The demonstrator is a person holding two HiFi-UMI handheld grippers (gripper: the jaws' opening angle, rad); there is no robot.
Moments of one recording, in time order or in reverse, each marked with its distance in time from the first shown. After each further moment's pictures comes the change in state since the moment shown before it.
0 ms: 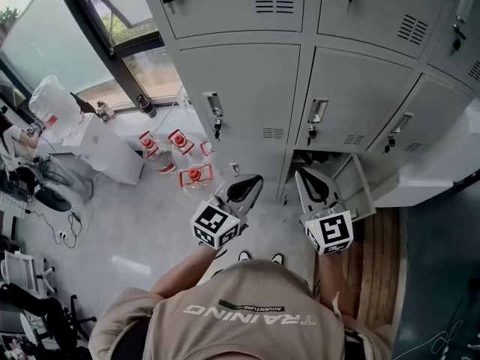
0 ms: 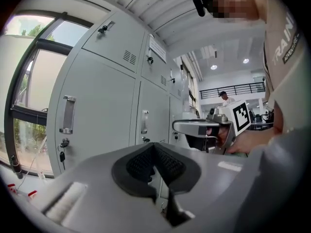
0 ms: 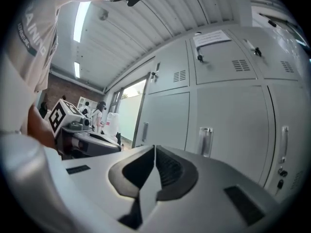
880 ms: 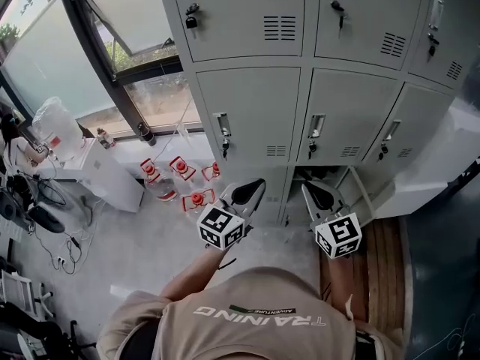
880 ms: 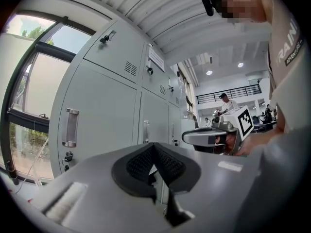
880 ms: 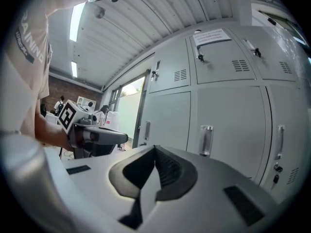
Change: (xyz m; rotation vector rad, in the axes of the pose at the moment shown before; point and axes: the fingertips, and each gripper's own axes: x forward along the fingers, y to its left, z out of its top) left arm -0.015 0.016 0.031 0.022 -0.081 -0.034; right arm -0.012 0.014 0.009 0.019 0.040 -0.015
